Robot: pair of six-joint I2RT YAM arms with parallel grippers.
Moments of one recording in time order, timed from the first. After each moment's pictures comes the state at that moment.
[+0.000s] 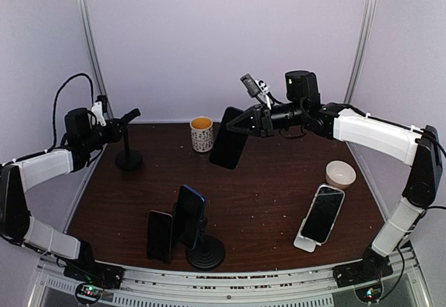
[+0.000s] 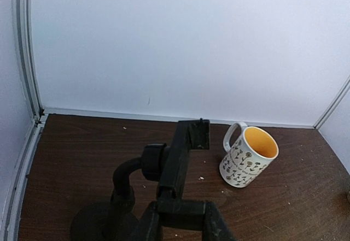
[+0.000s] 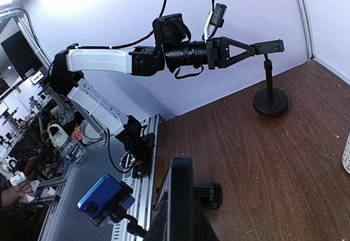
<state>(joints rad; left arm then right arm) -0.03 1.31 0.78 0.31 0.30 -0.23 0.64 1.65 1.43 -0.04 -0.97 0.22</state>
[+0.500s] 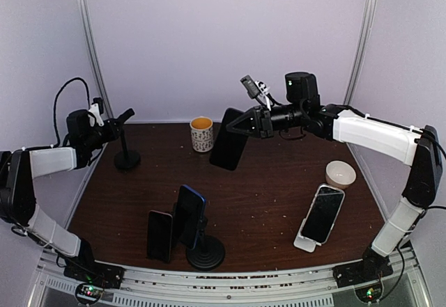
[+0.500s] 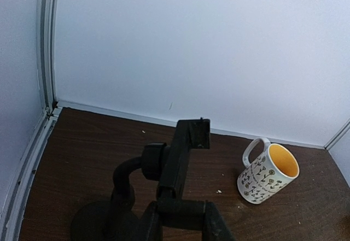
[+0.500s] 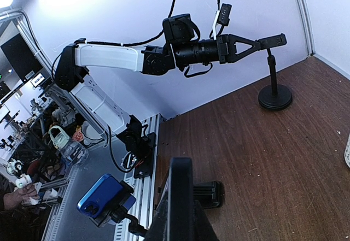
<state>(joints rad) 0.03 1.43 0.79 0.43 0.27 -0.30 0.64 1.65 1.42 -0.02 -0.97 0.24</state>
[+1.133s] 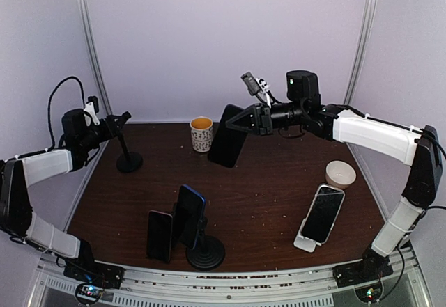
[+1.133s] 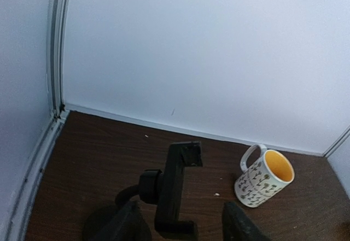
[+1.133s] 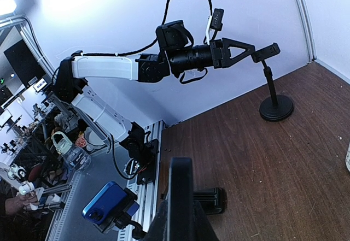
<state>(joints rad) 0.03 1.35 0.77 0.39 0.24 -0.33 0.64 1.65 1.42 0.02 -0.97 0.28</state>
